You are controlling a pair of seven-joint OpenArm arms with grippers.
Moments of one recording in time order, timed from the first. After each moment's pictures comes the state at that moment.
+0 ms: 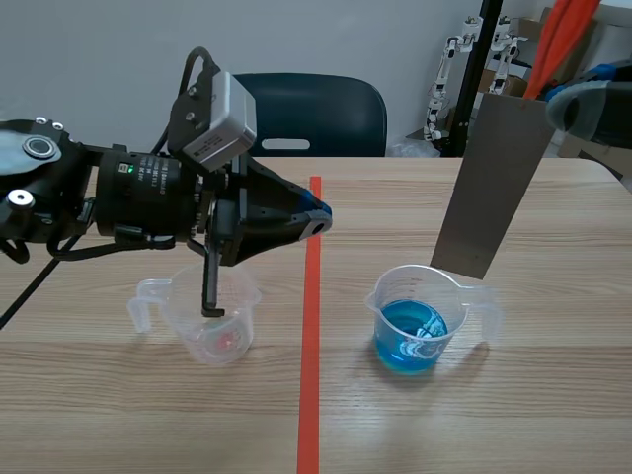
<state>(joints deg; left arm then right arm) -33.9 -41.3 63.2 83.7 -18.4 -35.5 -21.2 14.5 87.0 -44.0 101.7 45.8 44.6 35.4</state>
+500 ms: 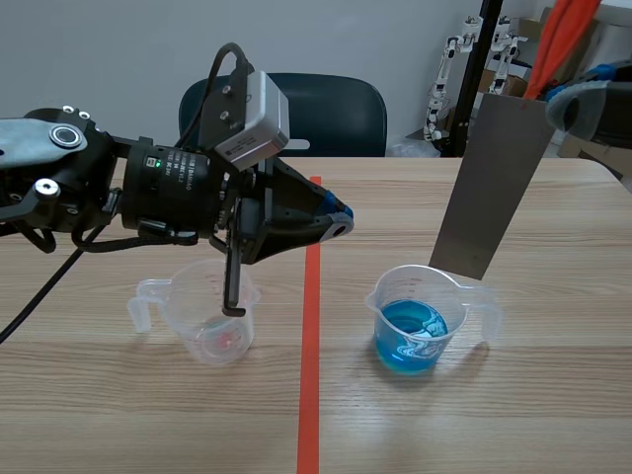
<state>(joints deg) -35.8 -38.8 64.3 83.7 -18.1 -35.9 -18.1 14.5 87.0 -44.0 101.7 45.8 44.6 35.4</state>
